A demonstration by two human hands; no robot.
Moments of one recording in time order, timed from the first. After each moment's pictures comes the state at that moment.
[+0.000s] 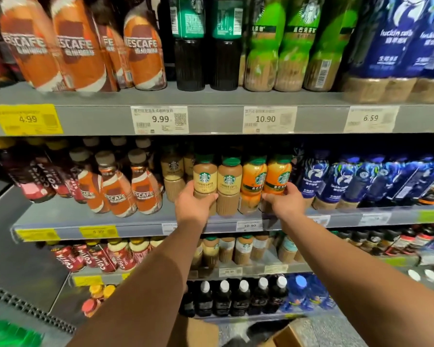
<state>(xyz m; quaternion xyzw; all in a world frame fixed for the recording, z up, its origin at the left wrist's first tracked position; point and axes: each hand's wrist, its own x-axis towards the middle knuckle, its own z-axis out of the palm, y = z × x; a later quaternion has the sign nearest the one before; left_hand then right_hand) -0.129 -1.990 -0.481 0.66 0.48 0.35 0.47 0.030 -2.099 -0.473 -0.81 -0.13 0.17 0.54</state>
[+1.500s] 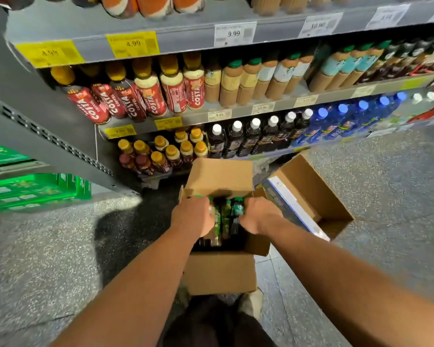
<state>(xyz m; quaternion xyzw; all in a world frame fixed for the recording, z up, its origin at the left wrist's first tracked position) -0.442 -2.093 -0.667 0.87 0.33 -0.26 0.24 -0.333 -2.203 -0.652 -0.87 -0.27 0.40 -0.08</state>
